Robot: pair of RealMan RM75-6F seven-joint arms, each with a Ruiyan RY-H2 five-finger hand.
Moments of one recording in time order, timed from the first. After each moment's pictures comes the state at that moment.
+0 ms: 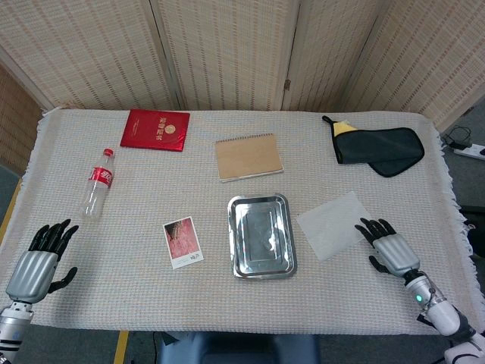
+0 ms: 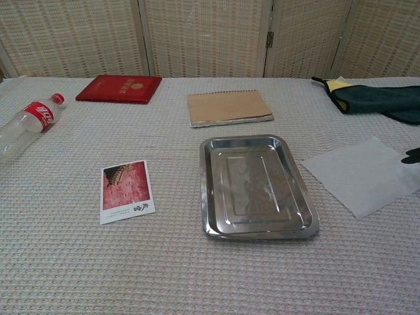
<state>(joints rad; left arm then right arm) -0.18 -1.17 0.00 -1.46 1.55 1.39 0.00 0.36 -1.42 -0.05 -1.00 -1.64 1.06 0.22</state>
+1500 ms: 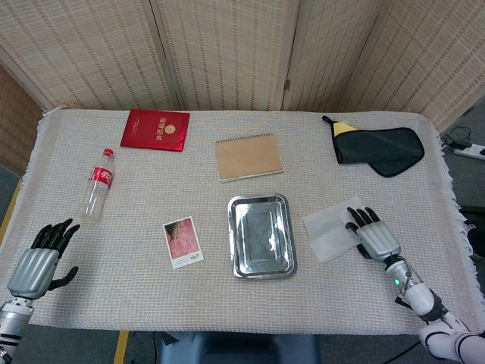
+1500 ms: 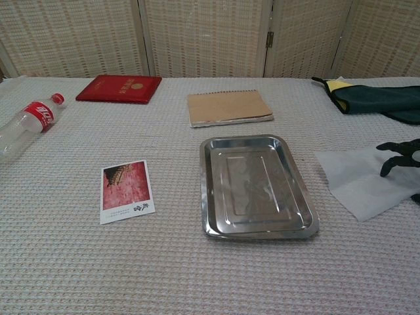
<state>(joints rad) -0.21 -1.16 0.00 -1.46 1.53 1.33 -0.05 0.45 -1.52 -0.03 -0.93 -1.54 0.99 0.07</state>
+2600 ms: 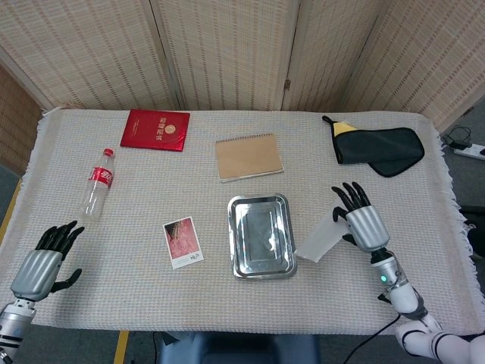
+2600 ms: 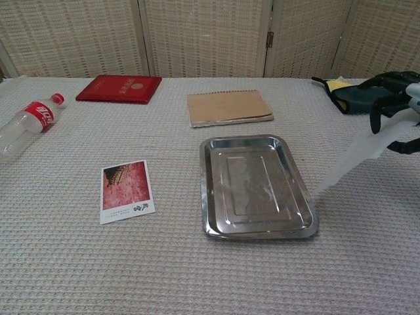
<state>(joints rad) -0.22 -1.15 0.02 -1.47 1.55 1.33 -0.08 0.45 -1.64 0.09 -0.93 -1.60 1.38 0.14</state>
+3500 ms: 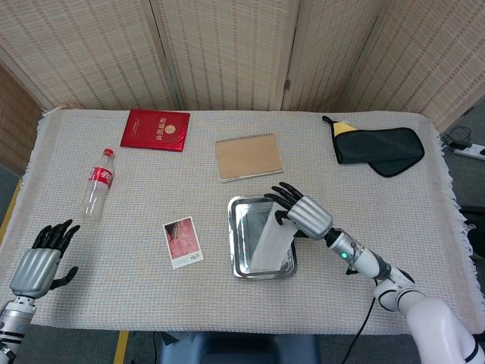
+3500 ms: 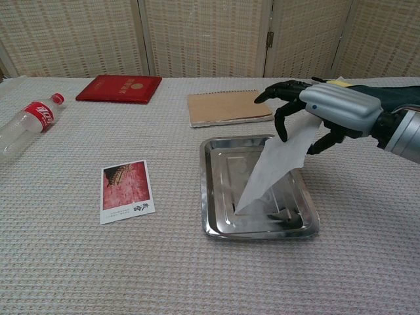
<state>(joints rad) -0.22 -1.19 0.00 -1.43 1.49 1.31 -0.01 0.74 -1.82 -0.04 -0.49 -1.84 1.36 0.61</state>
